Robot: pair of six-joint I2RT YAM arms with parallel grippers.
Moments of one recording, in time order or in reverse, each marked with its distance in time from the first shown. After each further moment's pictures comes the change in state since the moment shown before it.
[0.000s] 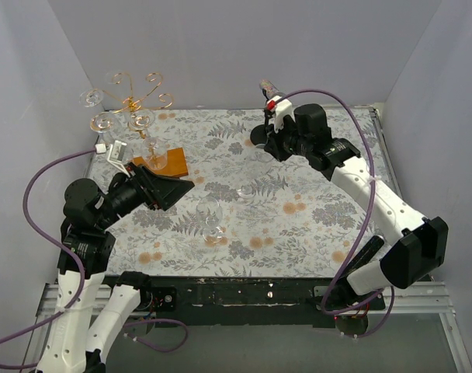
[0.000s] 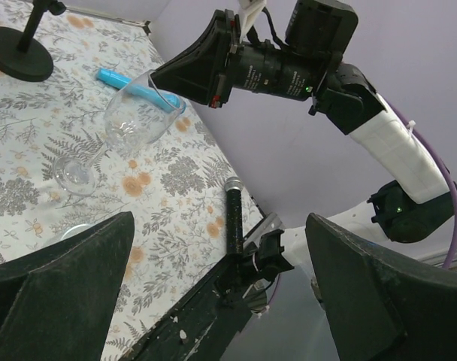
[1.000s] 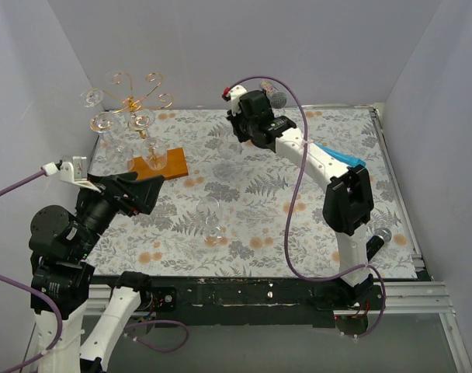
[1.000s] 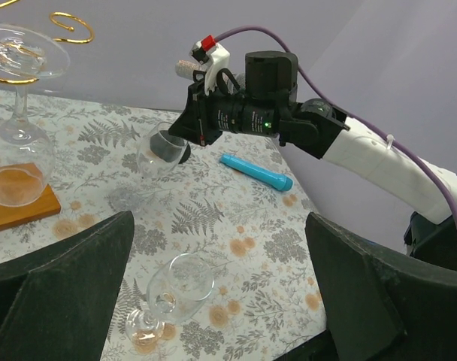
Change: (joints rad) left arm 0.000 -0.094 0.216 -0.247 -0.412 0.251; right arm 0.089 0.602 0.512 0.037 0.228 0.061
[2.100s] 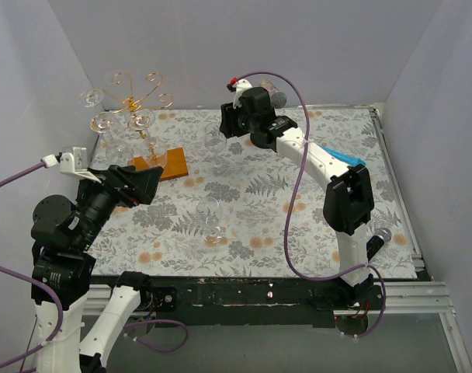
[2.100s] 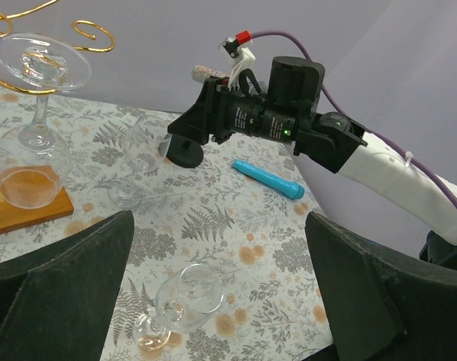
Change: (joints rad) left arm 0.000 0.055 0.020 0.008 -0.040 -0.002; right arm -0.016 -0.023 -0.038 0.119 -0.116 0.230
